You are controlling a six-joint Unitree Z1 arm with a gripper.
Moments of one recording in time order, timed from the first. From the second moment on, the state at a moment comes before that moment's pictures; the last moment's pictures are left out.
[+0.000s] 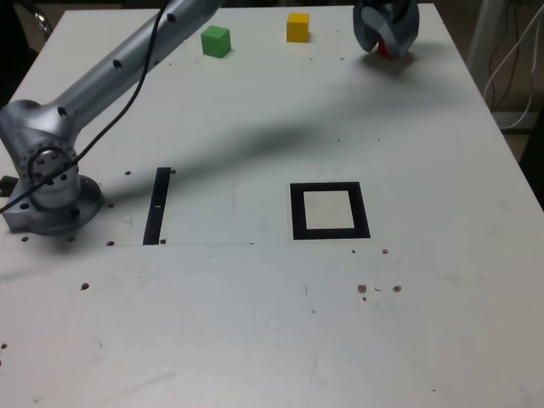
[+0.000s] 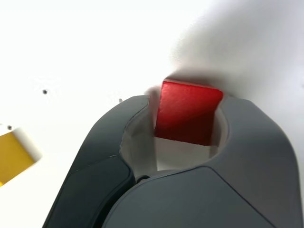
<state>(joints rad) 0.60 2.71 -2.80 1.33 0.18 1.29</state>
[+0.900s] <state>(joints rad) 0.59 2.66 -2.71 1.31 0.18 1.22</state>
